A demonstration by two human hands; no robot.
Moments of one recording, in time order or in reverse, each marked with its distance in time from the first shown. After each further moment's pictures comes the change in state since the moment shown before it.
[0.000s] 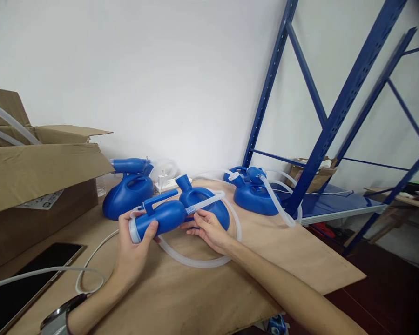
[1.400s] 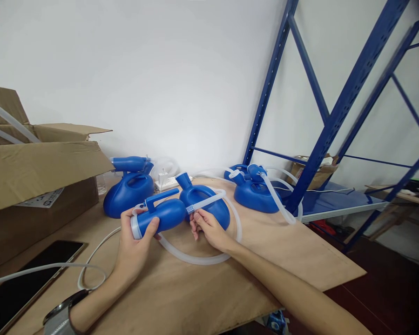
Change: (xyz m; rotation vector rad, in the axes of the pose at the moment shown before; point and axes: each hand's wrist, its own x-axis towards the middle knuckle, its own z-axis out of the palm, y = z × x) left_hand 0.003 -0.006 -0.002 0.042 -0.026 -0.022; right_hand 0.003 0.010 -0.012 -0.361 -0.061 -0.104
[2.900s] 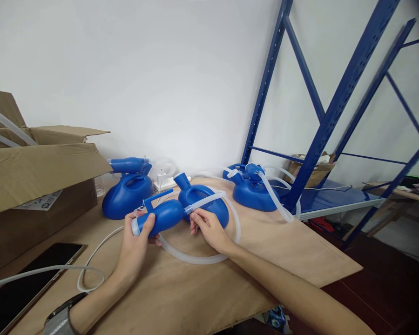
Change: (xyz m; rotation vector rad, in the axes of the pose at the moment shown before) left_hand 0.002 0.001 0.006 -0.181 -0.016 -0.227; right_hand -0.005 -0.008 0.003 -0.265 0.128 -0.102
